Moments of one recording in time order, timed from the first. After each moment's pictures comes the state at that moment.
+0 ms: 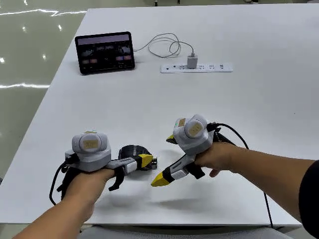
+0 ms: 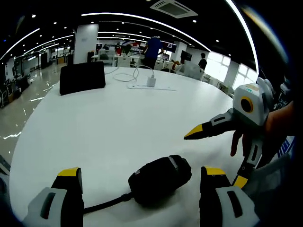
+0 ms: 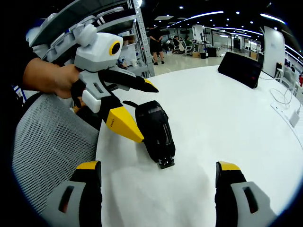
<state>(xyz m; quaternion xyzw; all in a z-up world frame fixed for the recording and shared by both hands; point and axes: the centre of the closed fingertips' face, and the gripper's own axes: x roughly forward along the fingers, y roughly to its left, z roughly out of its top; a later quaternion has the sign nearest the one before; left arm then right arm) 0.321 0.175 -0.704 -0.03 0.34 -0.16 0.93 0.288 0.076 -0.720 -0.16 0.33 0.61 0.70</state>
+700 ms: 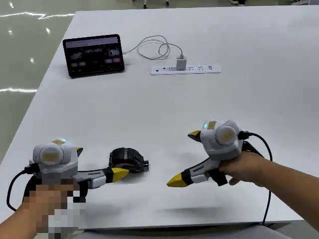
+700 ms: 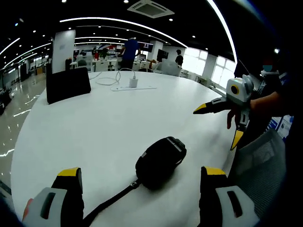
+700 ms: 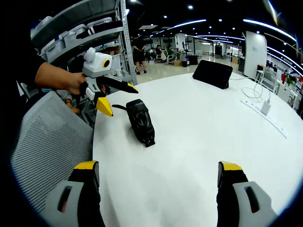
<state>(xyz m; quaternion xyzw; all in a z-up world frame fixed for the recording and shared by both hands) 0.288 0.189 -0.690 0.00 0.32 -0.26 0.91 0.291 -0.003 -0.693 -0.15 0.29 0.55 0.77</state>
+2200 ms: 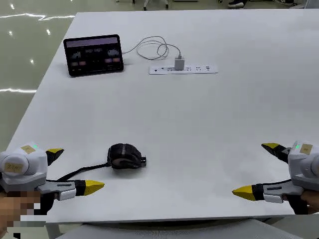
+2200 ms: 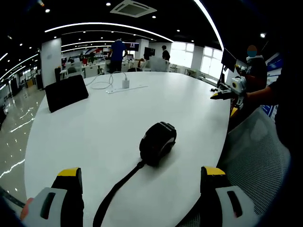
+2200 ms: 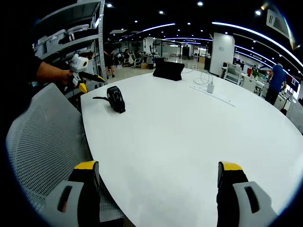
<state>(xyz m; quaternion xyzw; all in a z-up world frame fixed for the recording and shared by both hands) 0.256 0.227 -0.675 0.05 0.31 -0.30 0.90 0.254 -0.180 -0.680 -0.15 0.28 0.41 0.85</state>
